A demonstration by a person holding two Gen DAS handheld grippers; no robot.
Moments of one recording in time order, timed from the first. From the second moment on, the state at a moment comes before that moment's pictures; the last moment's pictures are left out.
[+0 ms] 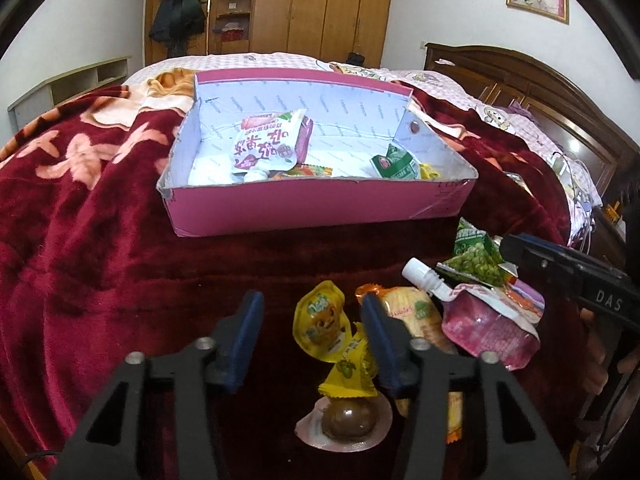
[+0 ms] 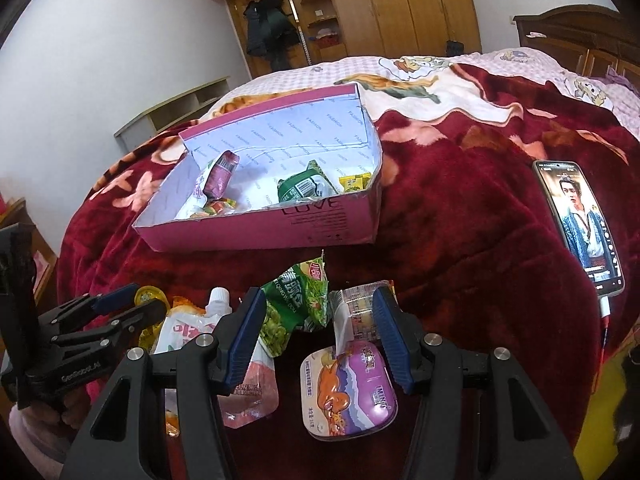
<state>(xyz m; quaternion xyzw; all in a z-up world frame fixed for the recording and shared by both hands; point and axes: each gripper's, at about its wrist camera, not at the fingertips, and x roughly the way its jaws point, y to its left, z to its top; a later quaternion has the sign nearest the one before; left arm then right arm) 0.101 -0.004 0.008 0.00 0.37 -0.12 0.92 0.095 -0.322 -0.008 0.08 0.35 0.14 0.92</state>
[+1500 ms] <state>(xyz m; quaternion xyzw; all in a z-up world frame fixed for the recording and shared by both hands) 0.102 0.000 0.003 -0.01 0.37 -0.10 0.92 0.097 -0.337 -0.025 0.04 0.39 0.11 0.92</state>
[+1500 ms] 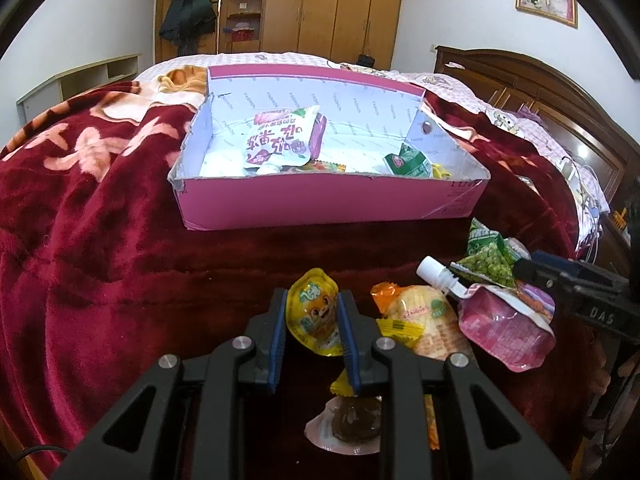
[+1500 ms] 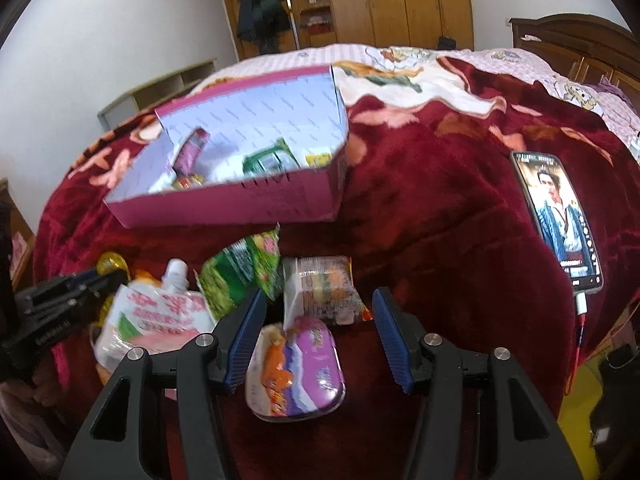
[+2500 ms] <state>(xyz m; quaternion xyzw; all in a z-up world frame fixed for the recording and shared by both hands) 0.103 -0.002 -0.002 0.00 0.37 -0.09 0.93 0.110 -0.338 -0.039 0.06 0.37 0.11 0.92</state>
